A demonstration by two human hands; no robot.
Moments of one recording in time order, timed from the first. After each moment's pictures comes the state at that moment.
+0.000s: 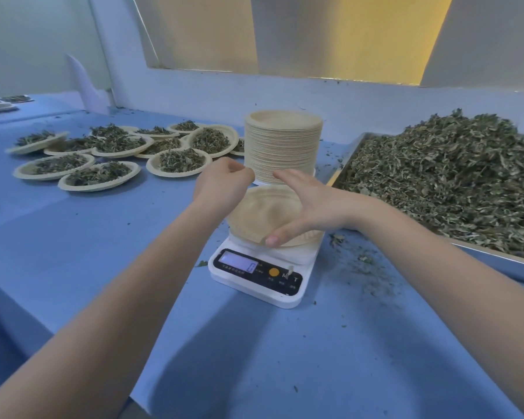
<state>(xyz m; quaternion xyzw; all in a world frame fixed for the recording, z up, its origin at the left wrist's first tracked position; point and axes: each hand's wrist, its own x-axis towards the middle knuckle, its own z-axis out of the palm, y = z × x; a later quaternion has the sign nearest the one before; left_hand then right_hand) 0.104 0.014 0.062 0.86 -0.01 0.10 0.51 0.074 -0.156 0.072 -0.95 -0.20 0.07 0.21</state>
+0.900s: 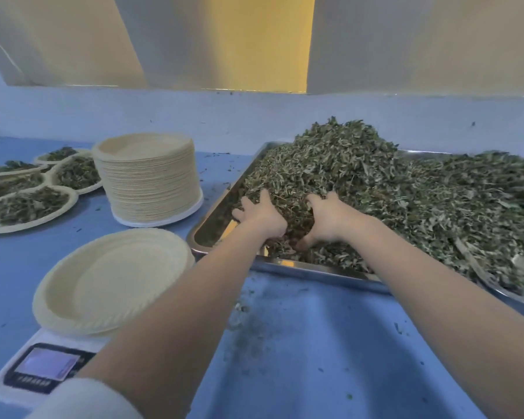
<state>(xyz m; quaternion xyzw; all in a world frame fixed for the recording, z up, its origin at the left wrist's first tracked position) 0.155 -0.253 0.042 0.95 -0.11 -0.12 0.26 0.106 -0.372 0.049 -0.99 0.13 0.04 0.10</state>
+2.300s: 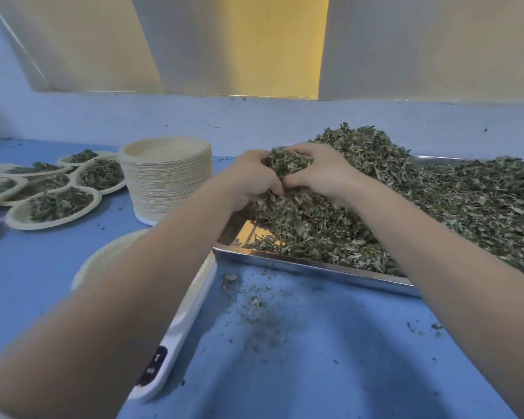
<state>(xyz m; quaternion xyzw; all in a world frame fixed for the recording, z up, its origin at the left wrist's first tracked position) 0.135 -0.197 0.117 0.81 -0.19 -0.11 0.54 0.110 -0.333 0.109 -0.88 0.01 -0.14 0.45</state>
